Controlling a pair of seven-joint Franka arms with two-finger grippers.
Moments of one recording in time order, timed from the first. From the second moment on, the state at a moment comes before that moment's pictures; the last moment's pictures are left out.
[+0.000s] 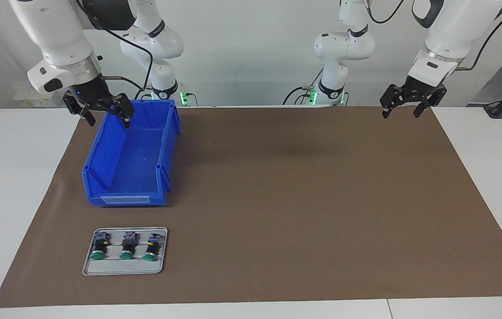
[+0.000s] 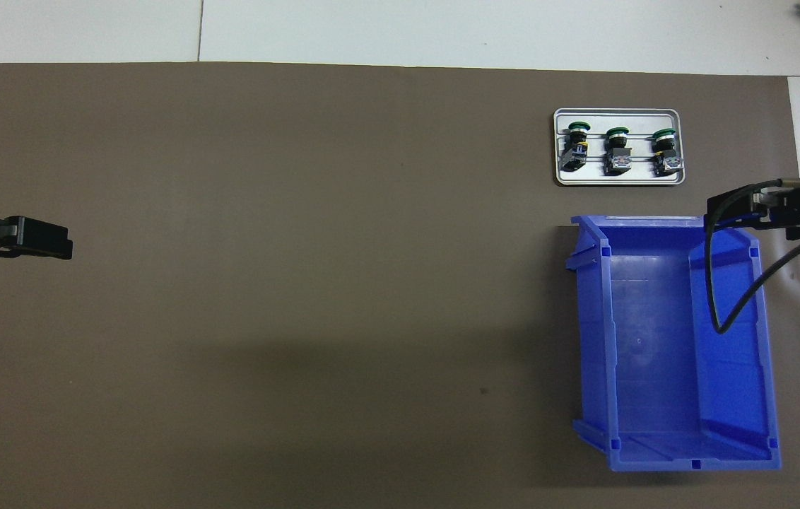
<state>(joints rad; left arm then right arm) -0.12 -0.10 0.05 -1.70 -0.01 1.61 -0.04 0.03 0.00 0.00 -1.58 -0.02 1.58 0.14</state>
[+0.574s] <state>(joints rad) -0.11 -0.10 0.05 -1.70 -0.01 1.60 -0.04 0.02 0.00 0.00 -1.58 -0.02 1.57 0.14</state>
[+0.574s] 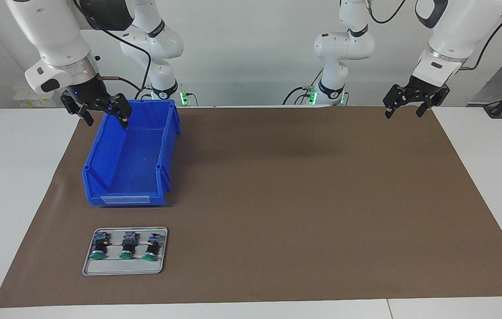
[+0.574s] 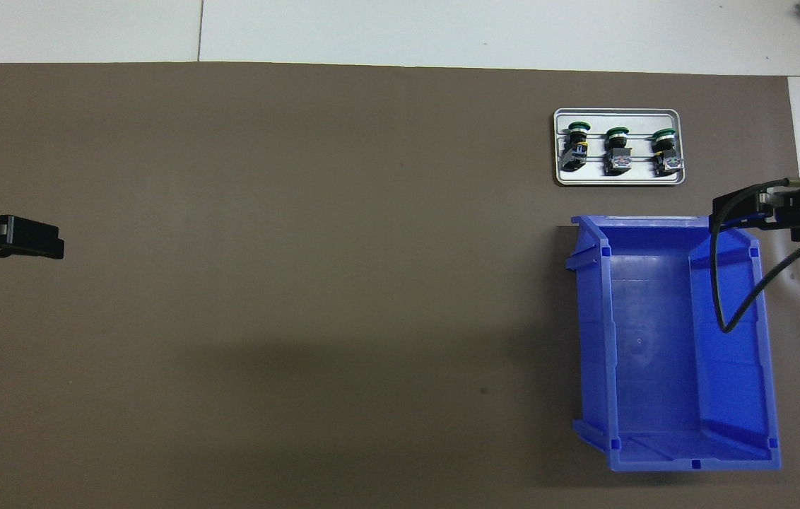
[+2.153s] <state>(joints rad) -0.11 -0.10 0.05 -1.70 -0.01 1.60 -0.04 -0.01 0.59 0.00 -1.39 -0.03 2.16 0.07</state>
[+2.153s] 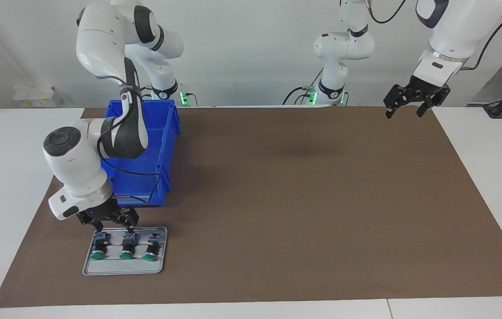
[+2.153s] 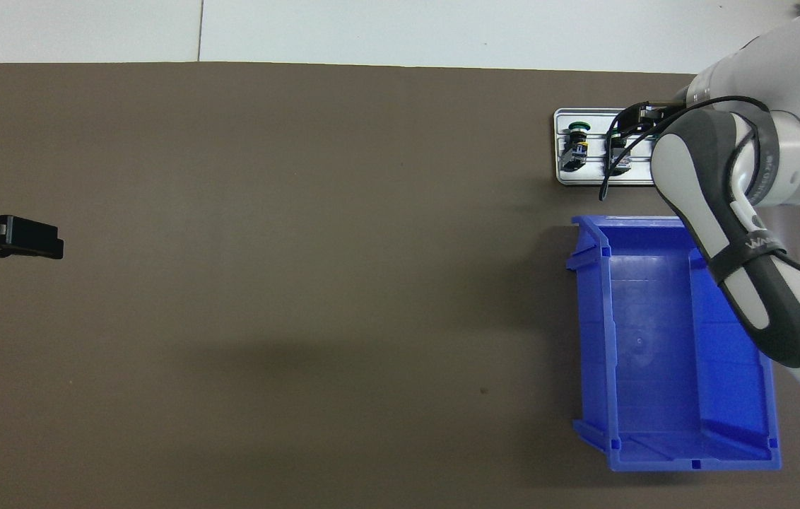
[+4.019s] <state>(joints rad) -0.11 -0.10 0.05 -1.70 -0.01 1.60 -0.04 0.13 0.42 0.00 -1.57 -0.02 2.16 0.45</state>
